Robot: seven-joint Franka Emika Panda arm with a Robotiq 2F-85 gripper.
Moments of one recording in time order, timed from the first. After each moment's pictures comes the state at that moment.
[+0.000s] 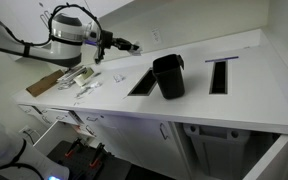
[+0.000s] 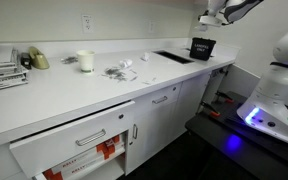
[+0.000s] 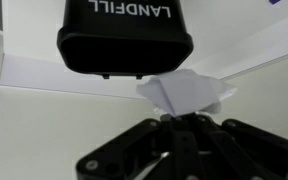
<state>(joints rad) -0.16 -0.19 -0.35 -2.32 -1.38 2.75 1.66</state>
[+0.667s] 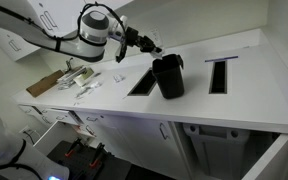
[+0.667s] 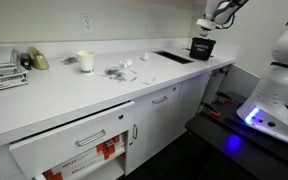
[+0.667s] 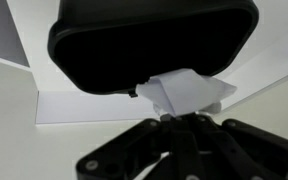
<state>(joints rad) -0.20 0.11 -0.42 -2.08 -0.99 2.75 1.54</state>
